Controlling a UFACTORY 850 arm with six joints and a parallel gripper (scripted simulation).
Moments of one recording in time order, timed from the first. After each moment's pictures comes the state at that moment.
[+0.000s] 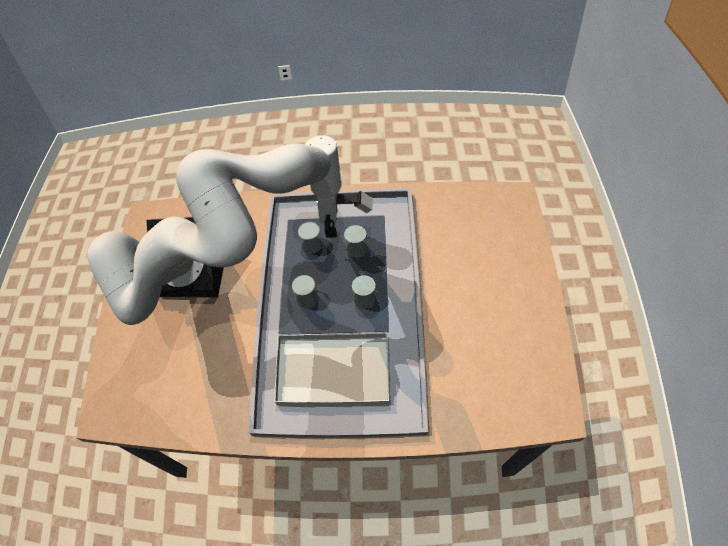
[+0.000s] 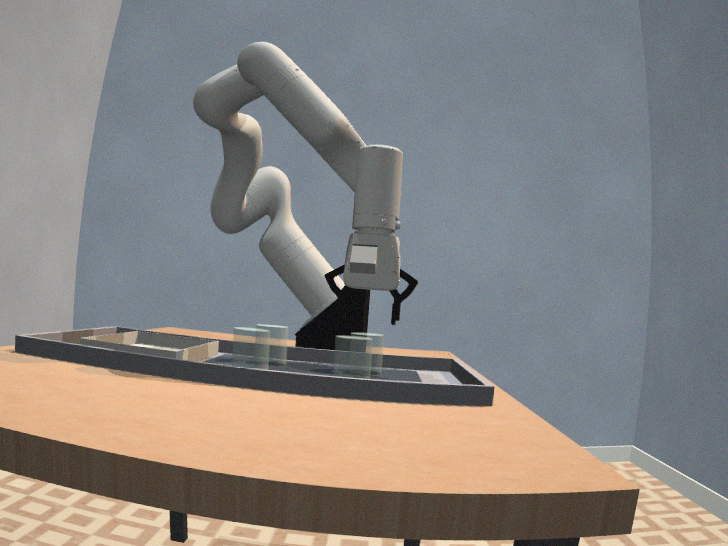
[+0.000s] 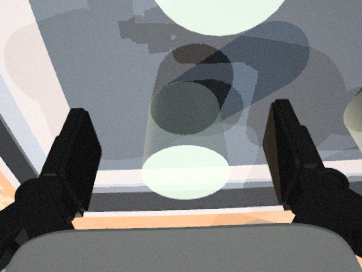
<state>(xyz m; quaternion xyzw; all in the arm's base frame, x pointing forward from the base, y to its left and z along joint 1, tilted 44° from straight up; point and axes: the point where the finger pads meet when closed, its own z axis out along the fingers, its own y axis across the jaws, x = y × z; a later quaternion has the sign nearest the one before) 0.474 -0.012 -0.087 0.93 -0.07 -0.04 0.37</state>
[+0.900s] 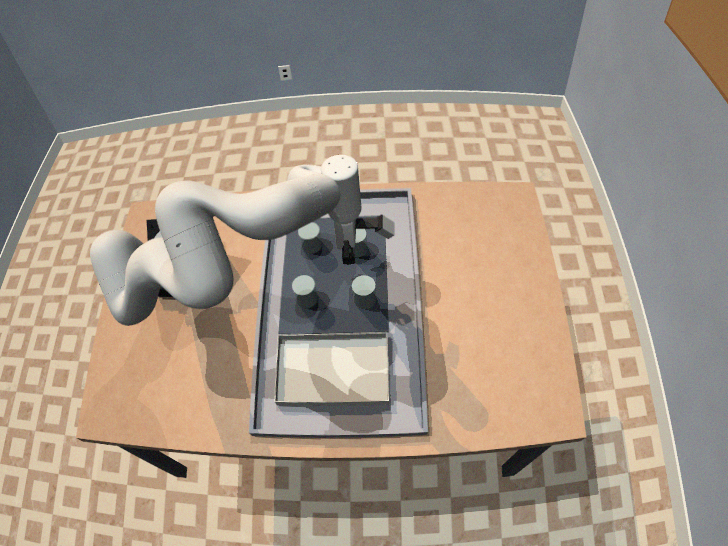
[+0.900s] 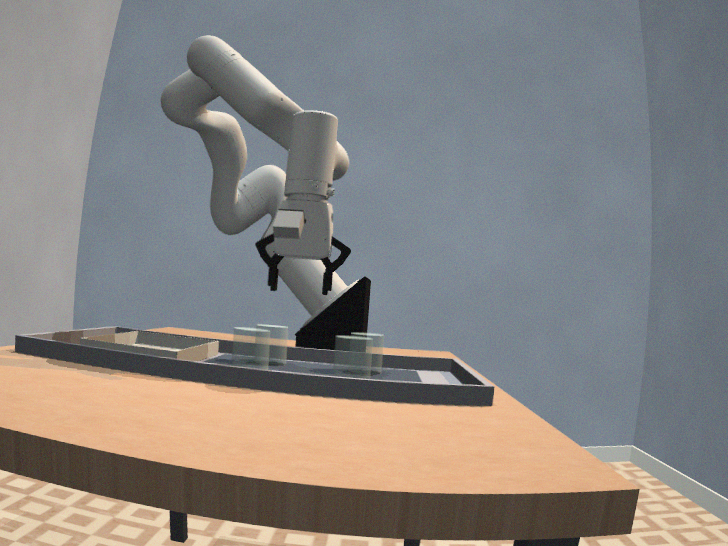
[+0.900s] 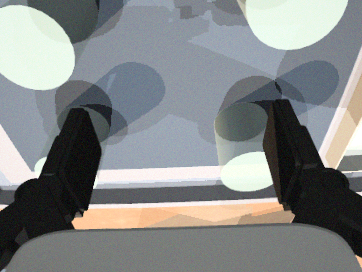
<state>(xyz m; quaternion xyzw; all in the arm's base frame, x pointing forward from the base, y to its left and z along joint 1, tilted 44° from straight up) 0.521 -0.079 0.030 0.92 -0.07 -0.04 0.37</state>
